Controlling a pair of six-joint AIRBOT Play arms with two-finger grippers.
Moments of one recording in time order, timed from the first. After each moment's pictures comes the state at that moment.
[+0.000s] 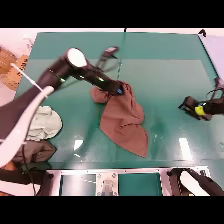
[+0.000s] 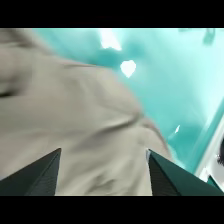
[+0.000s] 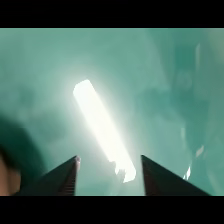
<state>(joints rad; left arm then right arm) -0.41 -1.61 1.60 0.86 -1.19 -1.26 -0.32 -0.96 0.78 -1.28 1.11 1.73</state>
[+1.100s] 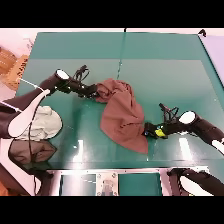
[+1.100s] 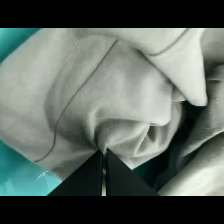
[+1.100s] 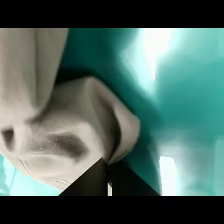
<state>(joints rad) -0.20 -1.84 1.42 0.68 -0.98 -1.19 0.06 -1.08 0.49 -0.93 0.99 1.54</state>
